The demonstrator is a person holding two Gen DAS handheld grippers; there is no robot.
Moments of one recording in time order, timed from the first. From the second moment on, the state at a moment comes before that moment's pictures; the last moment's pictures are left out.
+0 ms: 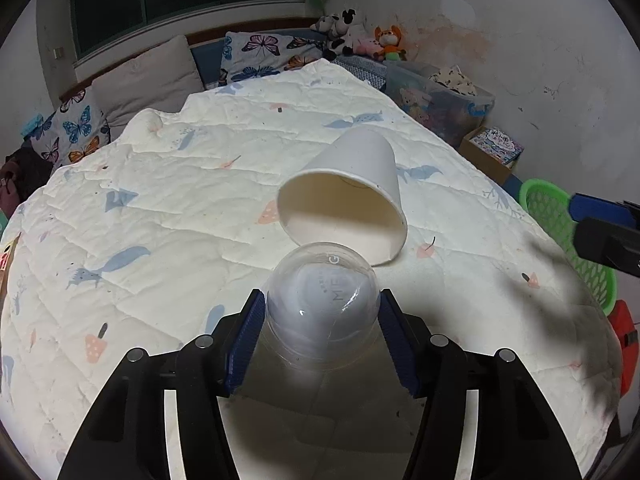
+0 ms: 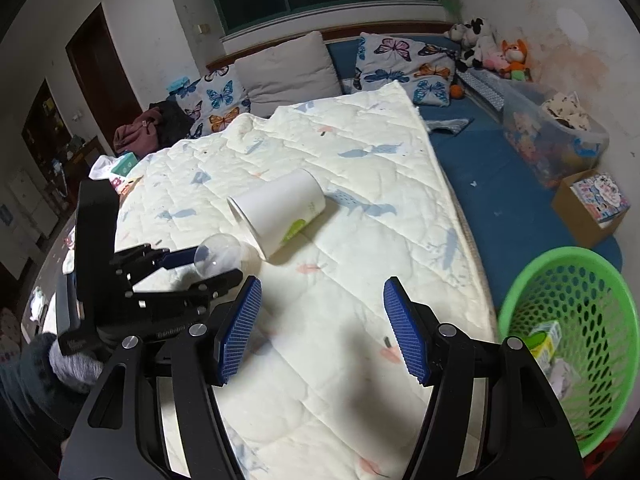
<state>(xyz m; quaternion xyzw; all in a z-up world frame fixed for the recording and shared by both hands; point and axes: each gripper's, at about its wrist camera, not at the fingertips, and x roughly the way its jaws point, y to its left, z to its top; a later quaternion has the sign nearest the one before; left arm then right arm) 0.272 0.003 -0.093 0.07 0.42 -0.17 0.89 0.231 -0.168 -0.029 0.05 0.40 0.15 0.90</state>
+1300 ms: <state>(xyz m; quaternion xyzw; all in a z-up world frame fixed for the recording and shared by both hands) 0.207 0.089 -0.045 0.02 0.39 -0.13 0.91 0.372 -0.137 -0.095 0.35 0.52 0.14 0.77</state>
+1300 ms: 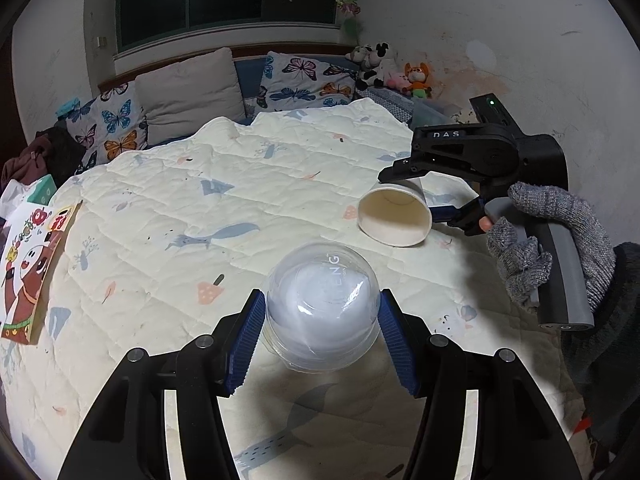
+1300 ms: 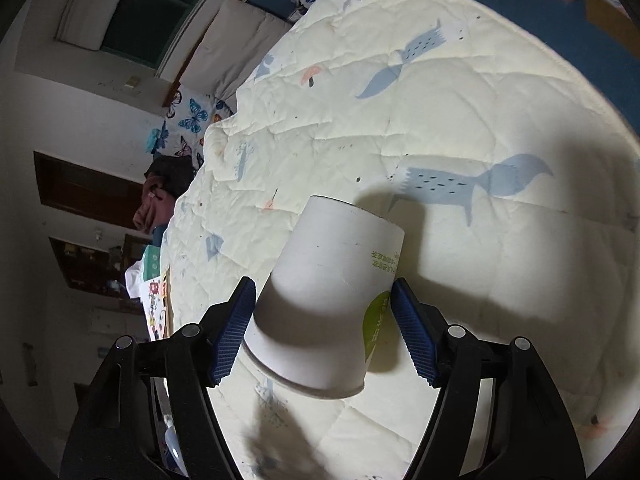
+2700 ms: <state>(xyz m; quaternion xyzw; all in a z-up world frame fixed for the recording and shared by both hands) 0.199 0.012 -0.032 0.03 0.38 -0.18 0.91 0.227 -0.198 -0.035 0.11 0.41 0.11 0.90</state>
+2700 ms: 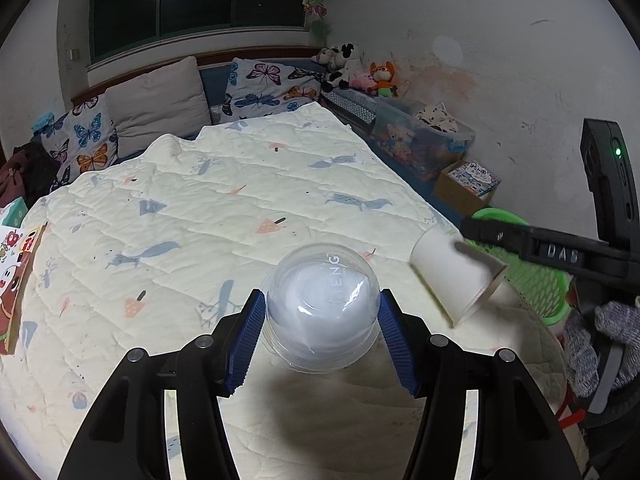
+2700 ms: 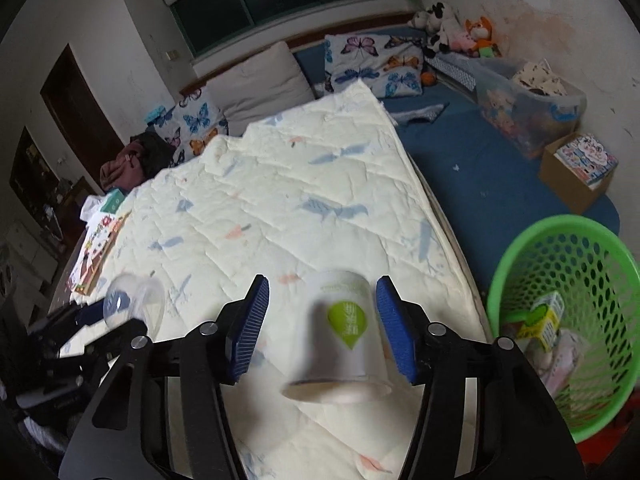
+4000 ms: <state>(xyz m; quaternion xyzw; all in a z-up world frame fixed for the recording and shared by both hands) 0.199 0.029 -0.040 0.02 0.39 -0.16 0.91 0.240 -0.195 -0.075 0.10 0.49 0.14 0.86</state>
